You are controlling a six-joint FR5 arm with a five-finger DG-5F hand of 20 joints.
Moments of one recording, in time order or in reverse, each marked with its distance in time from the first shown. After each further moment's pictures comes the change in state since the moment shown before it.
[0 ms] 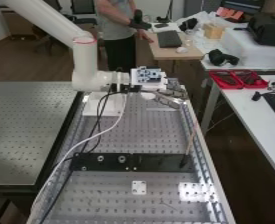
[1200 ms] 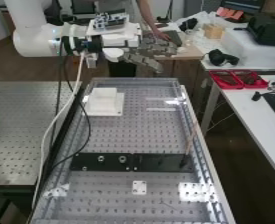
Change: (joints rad) arm -0.089 0.470 -0.187 -0.137 0.025 -0.177
